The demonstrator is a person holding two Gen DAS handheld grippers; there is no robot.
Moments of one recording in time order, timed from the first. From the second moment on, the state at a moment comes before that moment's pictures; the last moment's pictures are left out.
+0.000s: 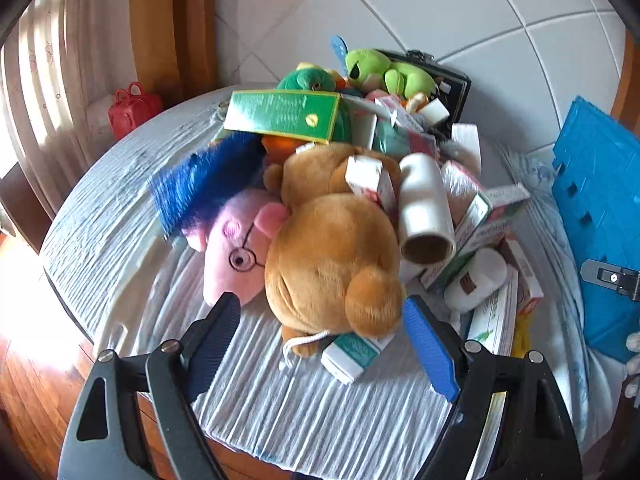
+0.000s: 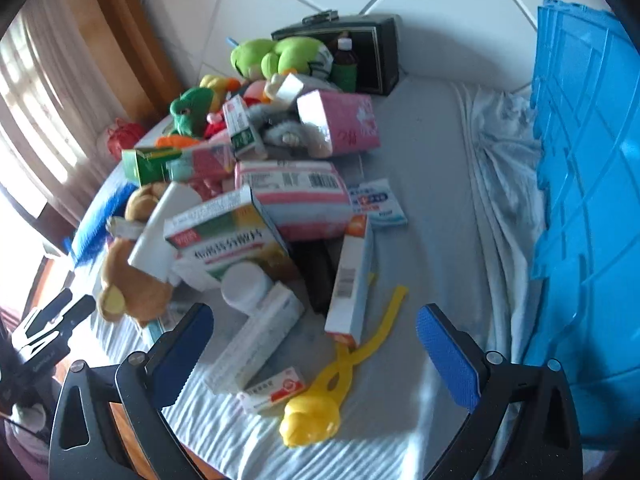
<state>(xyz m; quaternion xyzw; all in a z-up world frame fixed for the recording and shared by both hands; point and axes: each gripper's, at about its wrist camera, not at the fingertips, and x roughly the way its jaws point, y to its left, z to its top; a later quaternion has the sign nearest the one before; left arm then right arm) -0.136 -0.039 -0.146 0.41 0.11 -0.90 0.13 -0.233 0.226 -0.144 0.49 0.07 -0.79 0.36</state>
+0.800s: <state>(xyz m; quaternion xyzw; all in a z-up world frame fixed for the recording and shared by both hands) -0.161 0.020 -0.242 0.51 0.02 -0.86 0.05 -0.192 0.266 -0.243 0.59 0.09 -0.73 0.33</state>
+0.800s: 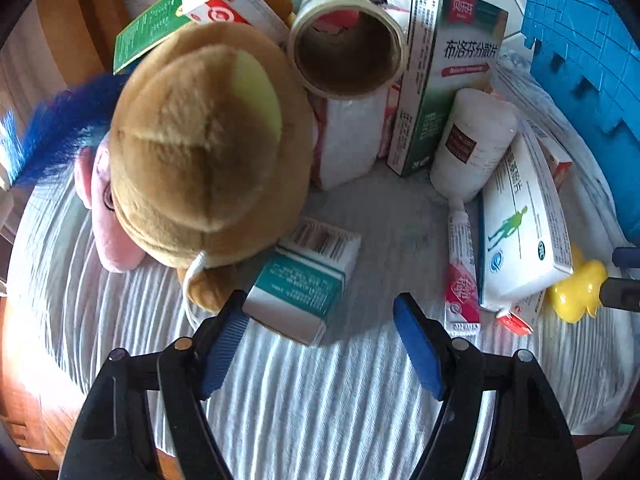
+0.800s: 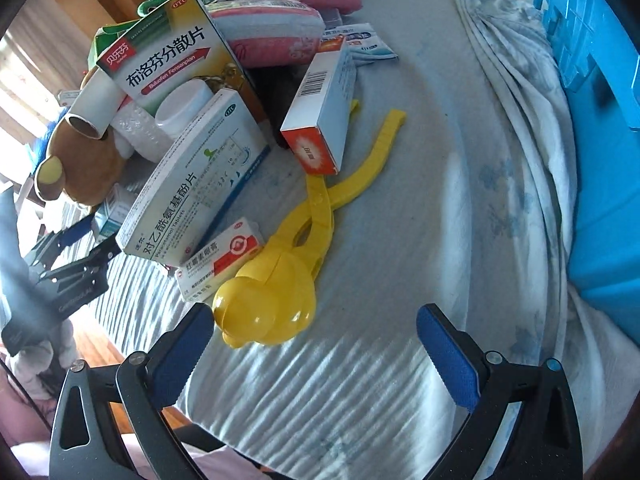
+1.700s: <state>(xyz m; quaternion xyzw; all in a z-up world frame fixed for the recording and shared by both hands) -0.181 0.050 -0.225 0.50 0.01 -0.86 0.00 -0.210 0.159 -0.208 0.60 0.08 -0.71 0.36</state>
